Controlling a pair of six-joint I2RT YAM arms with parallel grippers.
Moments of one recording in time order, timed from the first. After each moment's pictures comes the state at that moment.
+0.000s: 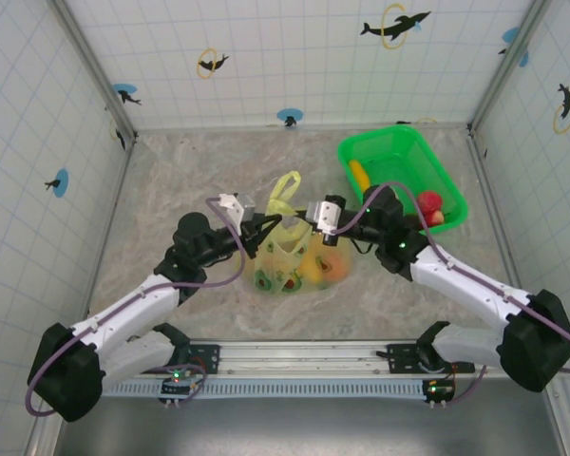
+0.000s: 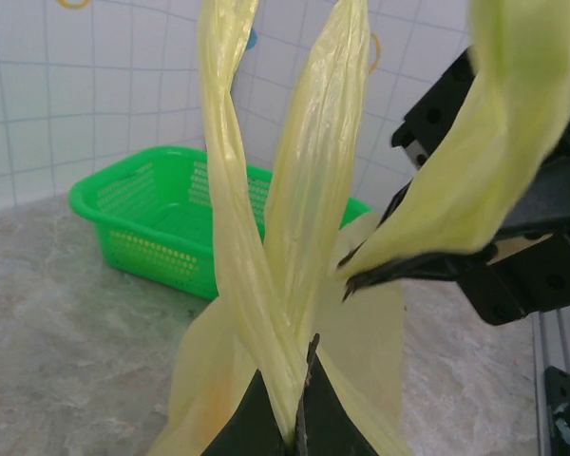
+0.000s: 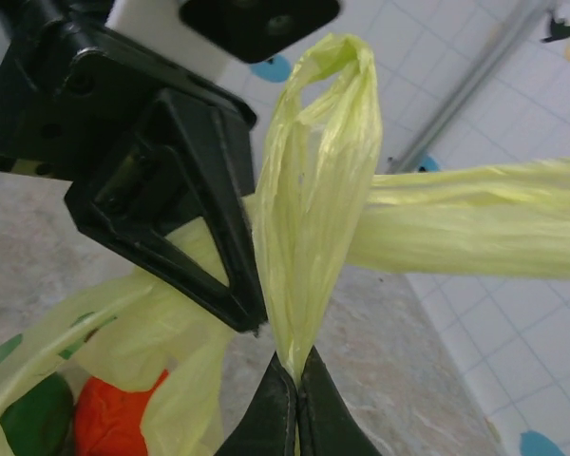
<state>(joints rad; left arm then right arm) -0.59 1.01 0.51 0.43 0.54 -0.18 0.74 1.21 0.81 0.20 -0.53 -0.65</state>
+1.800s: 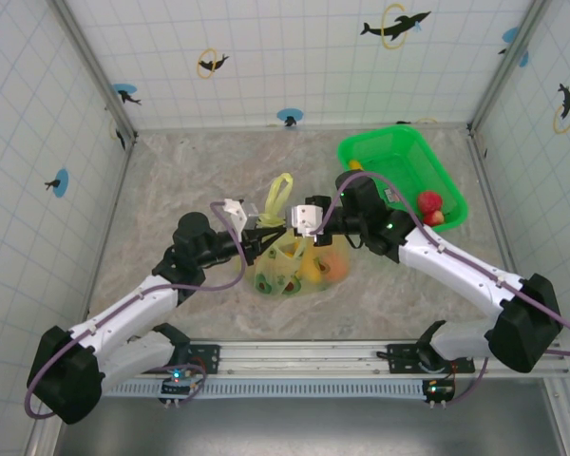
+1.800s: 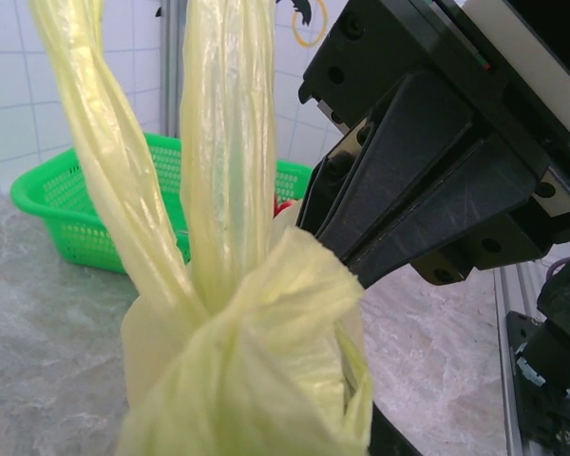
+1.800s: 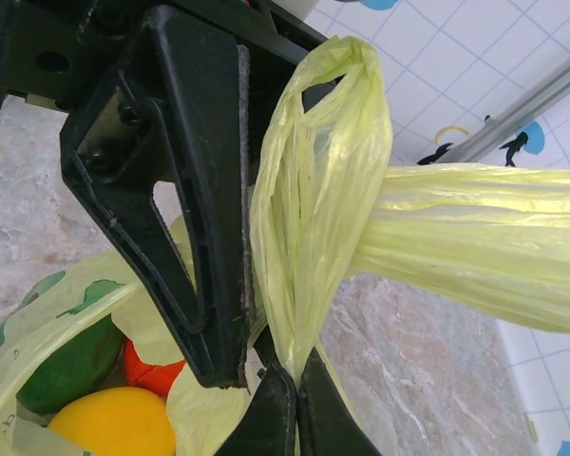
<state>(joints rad) -0.59 0.99 0.51 0.37 0.66 -0.10 0.79 1.31 1.04 -0.20 -0.51 -0.86</state>
